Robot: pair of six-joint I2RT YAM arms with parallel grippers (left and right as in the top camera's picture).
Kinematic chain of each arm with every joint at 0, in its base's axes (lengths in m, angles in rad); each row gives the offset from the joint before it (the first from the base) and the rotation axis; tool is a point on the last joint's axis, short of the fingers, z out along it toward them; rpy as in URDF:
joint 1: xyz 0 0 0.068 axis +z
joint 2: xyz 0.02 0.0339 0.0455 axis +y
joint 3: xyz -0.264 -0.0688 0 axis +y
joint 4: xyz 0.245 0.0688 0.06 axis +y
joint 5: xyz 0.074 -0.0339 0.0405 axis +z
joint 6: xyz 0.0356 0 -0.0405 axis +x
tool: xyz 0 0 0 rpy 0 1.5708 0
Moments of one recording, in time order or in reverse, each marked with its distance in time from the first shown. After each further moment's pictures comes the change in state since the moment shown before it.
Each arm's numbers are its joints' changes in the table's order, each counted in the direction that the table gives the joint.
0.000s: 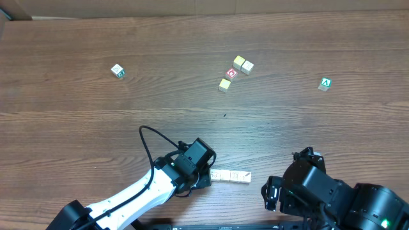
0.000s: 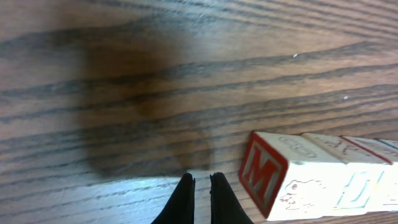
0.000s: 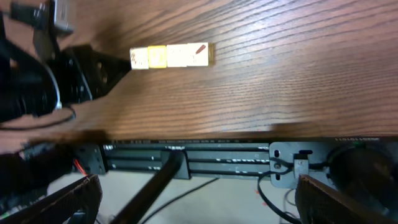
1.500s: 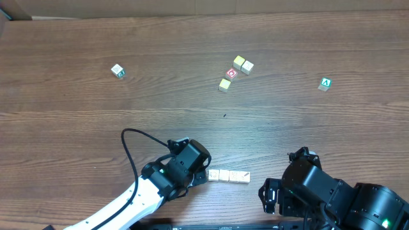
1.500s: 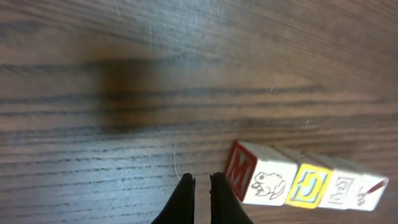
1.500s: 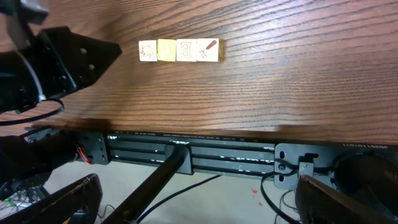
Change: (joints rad) left arm 0.000 -0.159 0.000 0.068 0.091 -0.103; right arm 0.000 0.001 -0.018 -0.014 0.036 -0.082
